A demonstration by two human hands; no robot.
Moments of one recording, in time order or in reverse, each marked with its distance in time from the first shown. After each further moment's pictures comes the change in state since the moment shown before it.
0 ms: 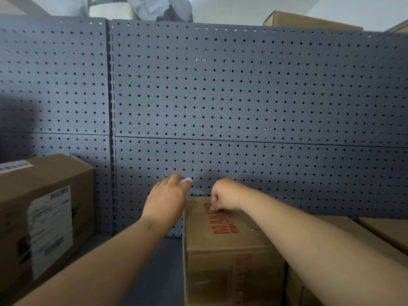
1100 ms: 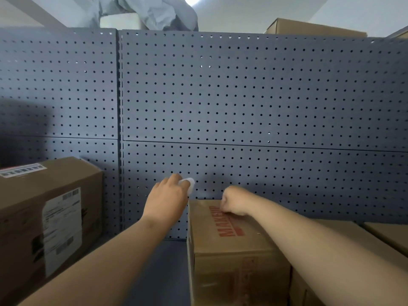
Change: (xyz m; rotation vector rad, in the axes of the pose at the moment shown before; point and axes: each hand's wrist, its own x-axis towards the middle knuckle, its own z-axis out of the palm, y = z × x) left_hand 0.001 -0.007 -0.013 0.084 -0.045 -0.051; right_hand -0.005 0.002 0.007 0.101 -0.008 0.182
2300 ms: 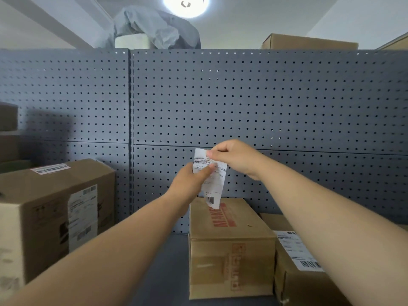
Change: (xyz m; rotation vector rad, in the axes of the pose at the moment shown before) left_hand -0.004 0.059 -0.086 -1.375 -0.123 -0.340; right_hand -0.077 -0.019 -0.093 0.590 0.220 -0.389
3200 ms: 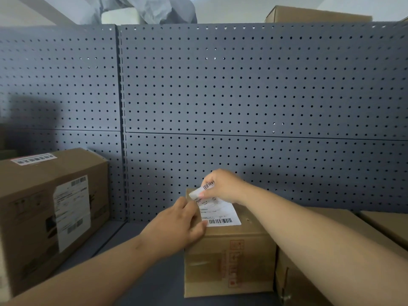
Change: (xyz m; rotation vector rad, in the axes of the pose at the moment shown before) left_hand -0.044 -0.076 -0.015 1.186 -0.236 0.236; right_hand 0.010 0.072 0.056 -0.236 -0.225 0.117
